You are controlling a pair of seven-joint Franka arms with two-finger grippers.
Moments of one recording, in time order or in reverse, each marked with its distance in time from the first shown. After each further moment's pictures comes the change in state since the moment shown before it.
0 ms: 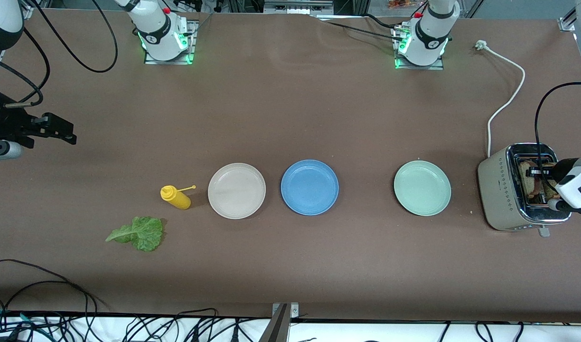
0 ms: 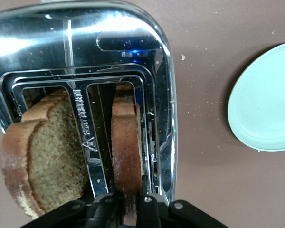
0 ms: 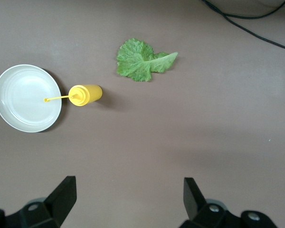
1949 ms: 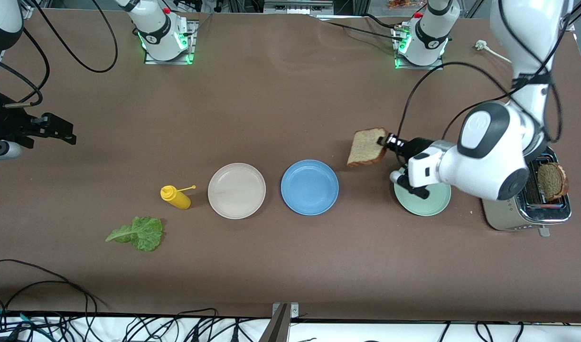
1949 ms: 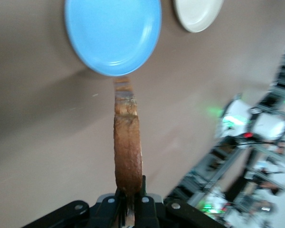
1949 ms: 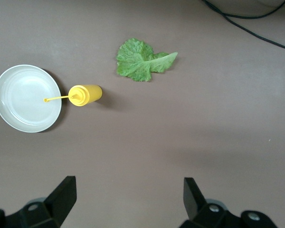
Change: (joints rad) left arm -0.434 0.026 -0.011 0.021 -0.751 -0.235 -0.022; right arm -0.001 0.001 0.000 0.001 0.001 0.000 0.000
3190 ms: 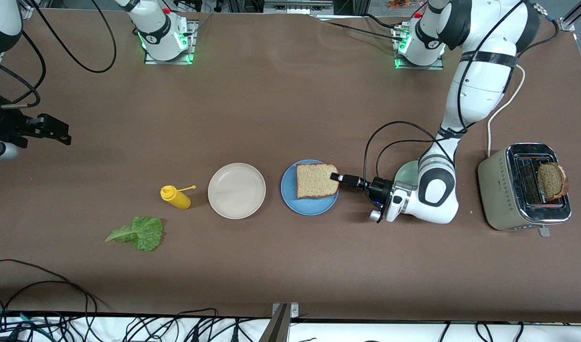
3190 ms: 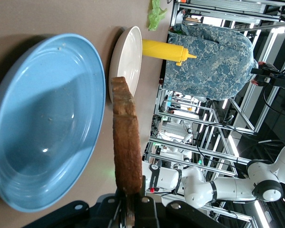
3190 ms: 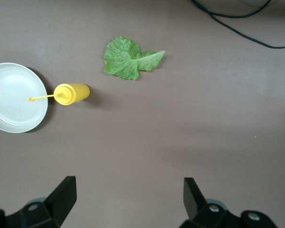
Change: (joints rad) left arm 0.014 0.420 -0.001 0.003 -0.702 0.156 0.389; right arm -0.001 0.001 -0.005 0.001 -0.044 -0.001 0.000
